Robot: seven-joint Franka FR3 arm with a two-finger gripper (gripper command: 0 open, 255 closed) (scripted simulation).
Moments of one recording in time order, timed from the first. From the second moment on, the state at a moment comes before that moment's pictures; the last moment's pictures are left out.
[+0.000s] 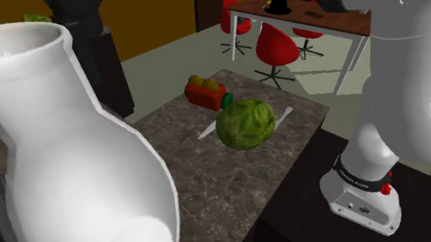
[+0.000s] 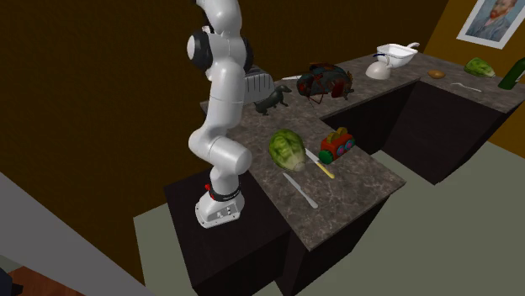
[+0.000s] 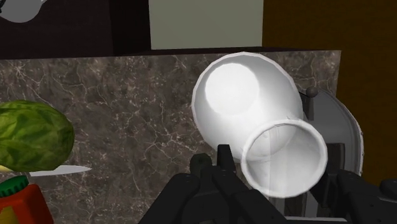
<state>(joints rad) 0.48 0.39 1.11 -0.93 -0.38 1.16 1.42</state>
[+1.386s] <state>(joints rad) 0.09 0.12 1.20 -1.51 -0.11 1.57 1.31</state>
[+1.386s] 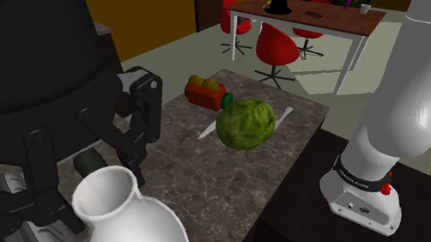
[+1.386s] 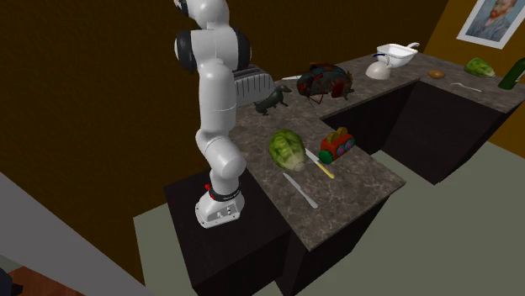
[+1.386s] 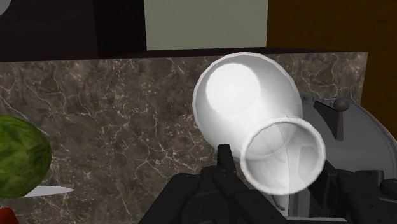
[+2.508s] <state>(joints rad) 0.04 0.06 1.19 -1.78 -0.04 1.82 1.26</state>
